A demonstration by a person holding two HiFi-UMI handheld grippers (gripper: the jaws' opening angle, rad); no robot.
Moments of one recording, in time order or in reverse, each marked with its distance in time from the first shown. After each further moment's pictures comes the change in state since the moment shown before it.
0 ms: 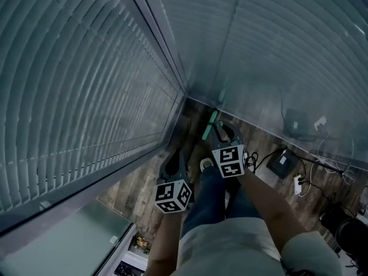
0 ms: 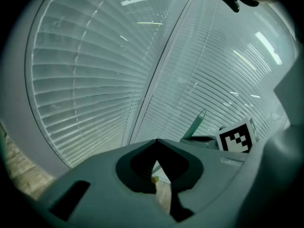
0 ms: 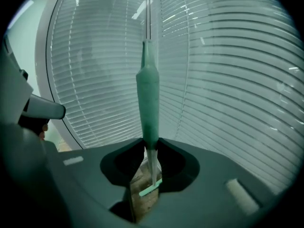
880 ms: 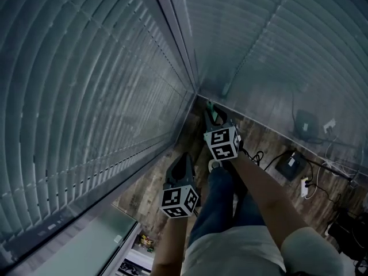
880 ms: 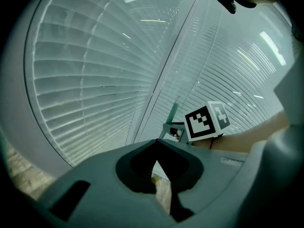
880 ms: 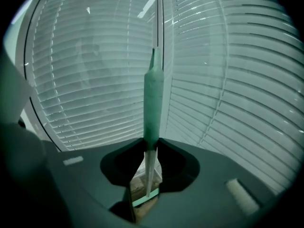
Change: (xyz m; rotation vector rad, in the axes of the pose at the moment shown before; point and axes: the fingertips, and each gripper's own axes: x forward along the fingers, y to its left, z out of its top) left arm 0.032 0.051 -0.018 -0.033 0.037 0.021; right arm 0.129 0.029 0.026 -0.051 0.007 0.031
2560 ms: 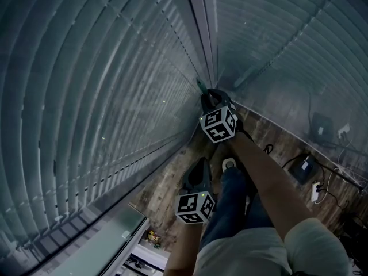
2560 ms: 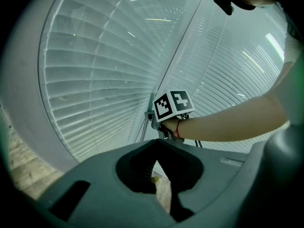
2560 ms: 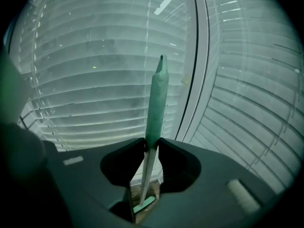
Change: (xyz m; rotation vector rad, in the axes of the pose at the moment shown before) left arm -0.027 -0.005 -0.002 -0.036 -0.006 0.036; right arm 0.064 0.051 0.055 -0.151 -0.017 0.111
